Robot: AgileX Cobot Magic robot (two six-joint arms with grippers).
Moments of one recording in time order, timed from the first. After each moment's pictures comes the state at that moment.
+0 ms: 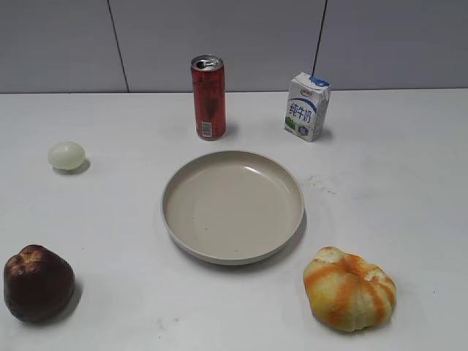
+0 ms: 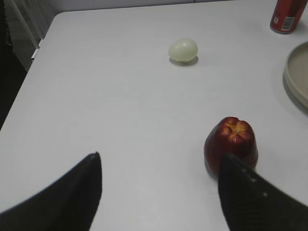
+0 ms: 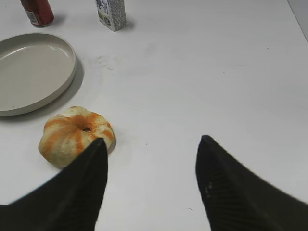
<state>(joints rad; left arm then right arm) -0.03 0.00 -0.48 -0.09 1.09 0.18 0.12 -0.01 -0.50 0.09 1.05 0.05</state>
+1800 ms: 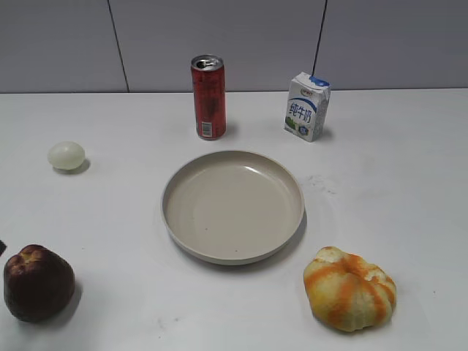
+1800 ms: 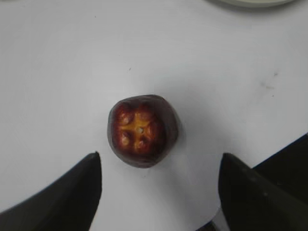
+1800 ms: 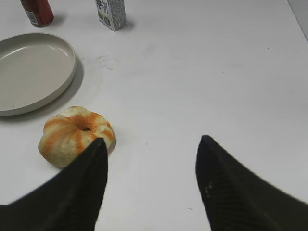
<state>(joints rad) -0.38 1.10 -0.73 -0.21 0.92 0.39 0.12 -0.01 -0.50 0.09 1.05 0.05</state>
